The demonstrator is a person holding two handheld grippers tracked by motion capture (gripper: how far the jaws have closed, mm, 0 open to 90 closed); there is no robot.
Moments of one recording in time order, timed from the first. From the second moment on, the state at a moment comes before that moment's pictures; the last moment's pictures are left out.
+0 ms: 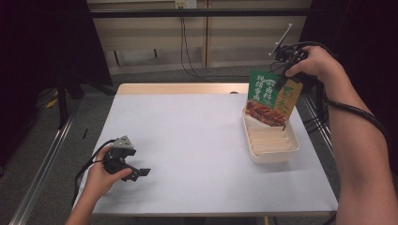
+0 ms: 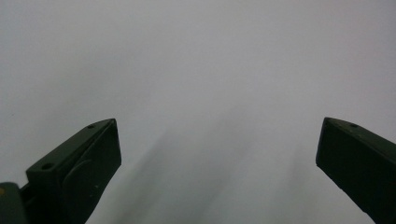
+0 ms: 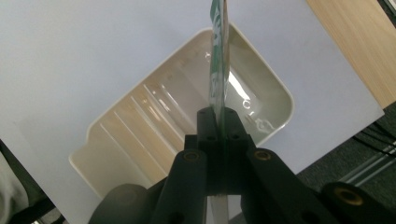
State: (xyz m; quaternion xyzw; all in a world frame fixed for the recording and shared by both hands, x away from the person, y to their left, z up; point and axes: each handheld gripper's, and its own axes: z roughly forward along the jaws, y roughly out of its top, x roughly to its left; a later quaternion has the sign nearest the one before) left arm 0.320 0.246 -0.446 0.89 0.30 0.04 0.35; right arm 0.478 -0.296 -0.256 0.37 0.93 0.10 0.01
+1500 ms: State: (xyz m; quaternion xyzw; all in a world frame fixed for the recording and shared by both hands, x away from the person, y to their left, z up) left arm 0.319 0.245 -0.446 0.89 0.30 0.04 0.35; right arm 0.485 -0.282 -0.254 0.39 0.92 0.07 0.02
